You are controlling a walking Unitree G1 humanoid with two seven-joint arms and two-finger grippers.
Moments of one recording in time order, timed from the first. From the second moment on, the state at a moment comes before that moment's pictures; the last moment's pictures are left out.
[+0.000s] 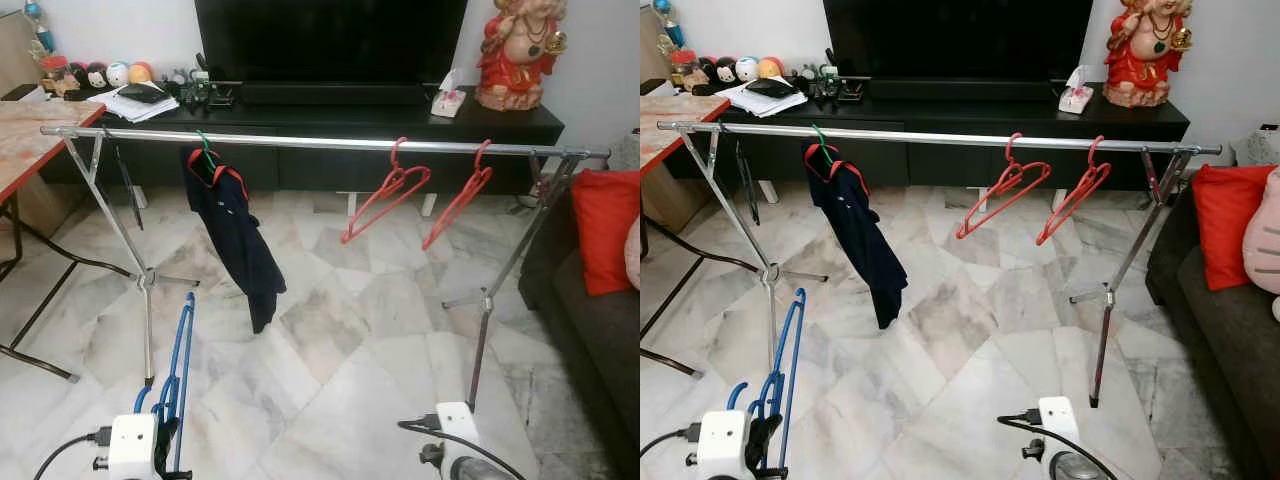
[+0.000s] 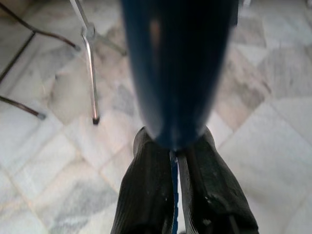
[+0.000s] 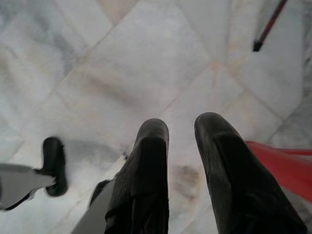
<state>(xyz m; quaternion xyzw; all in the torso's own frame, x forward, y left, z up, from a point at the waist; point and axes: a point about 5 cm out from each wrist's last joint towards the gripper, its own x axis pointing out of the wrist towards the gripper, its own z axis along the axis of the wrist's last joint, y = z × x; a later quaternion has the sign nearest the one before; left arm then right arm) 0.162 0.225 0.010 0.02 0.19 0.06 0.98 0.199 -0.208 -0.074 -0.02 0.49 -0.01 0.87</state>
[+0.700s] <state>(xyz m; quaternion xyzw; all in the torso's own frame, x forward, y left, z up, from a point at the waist) 0.173 0.227 0.026 0.03 0.16 0.07 0.99 0.199 -0.211 -0.074 -0.03 0.49 -0.02 0.87</state>
